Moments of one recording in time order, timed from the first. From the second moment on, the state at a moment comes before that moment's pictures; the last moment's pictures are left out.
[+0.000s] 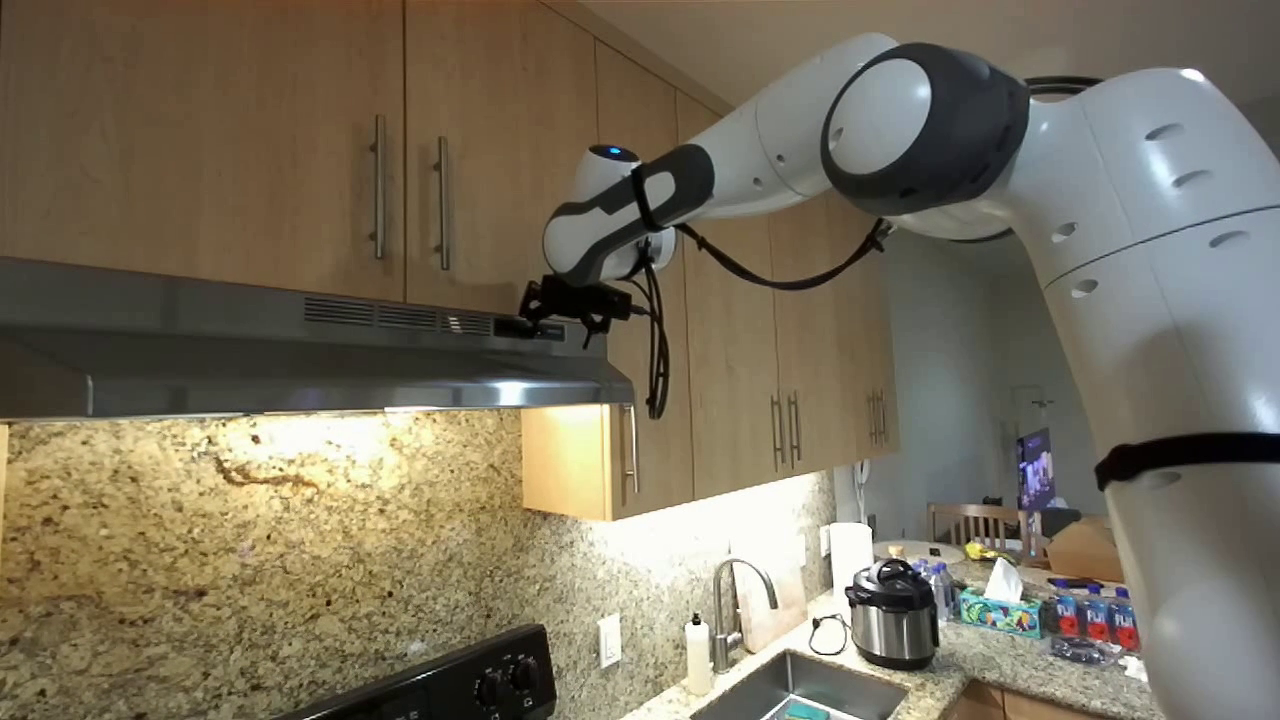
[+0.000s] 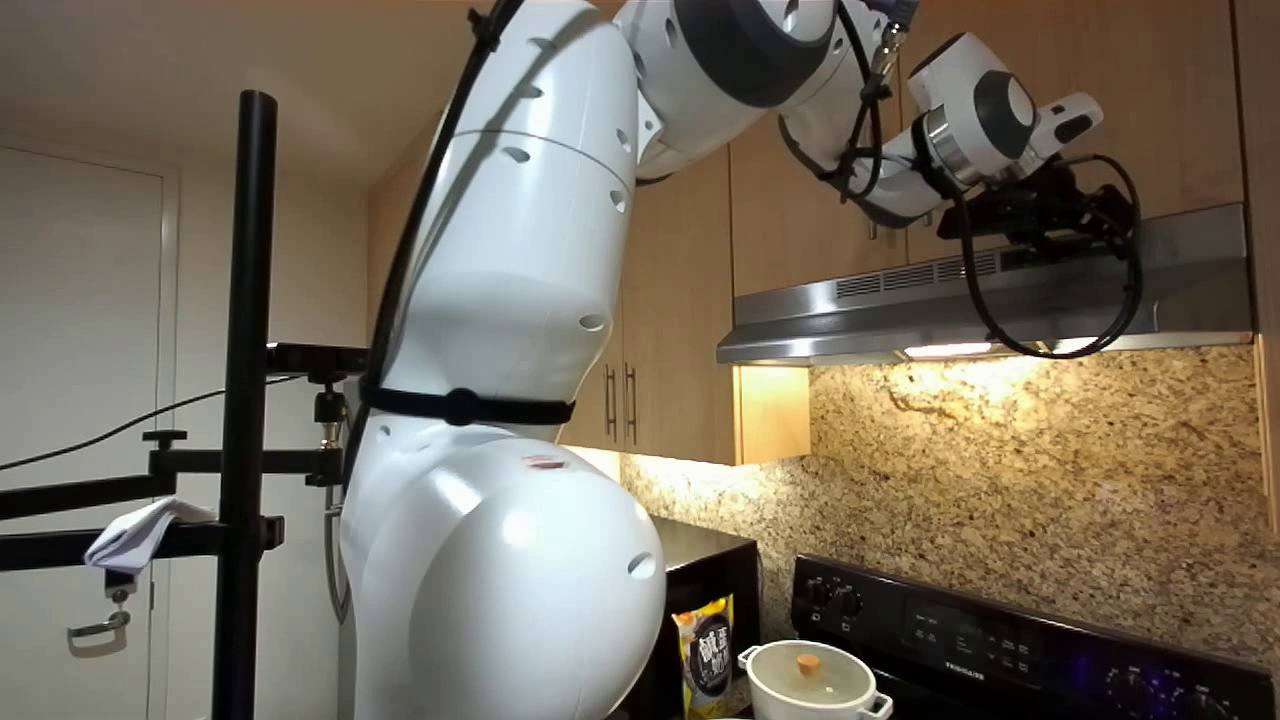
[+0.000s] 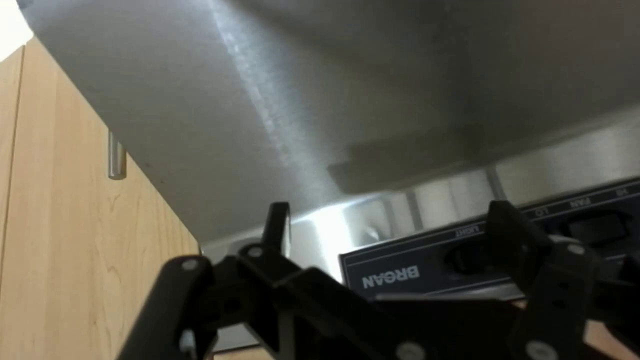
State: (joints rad) arm -0.05 0.19 -0.02 -1.45 -0.26 2.52 0.60
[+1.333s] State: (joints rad) arm -0.05 0.26 -0.01 -1.30 -0.26 2.36 0.59
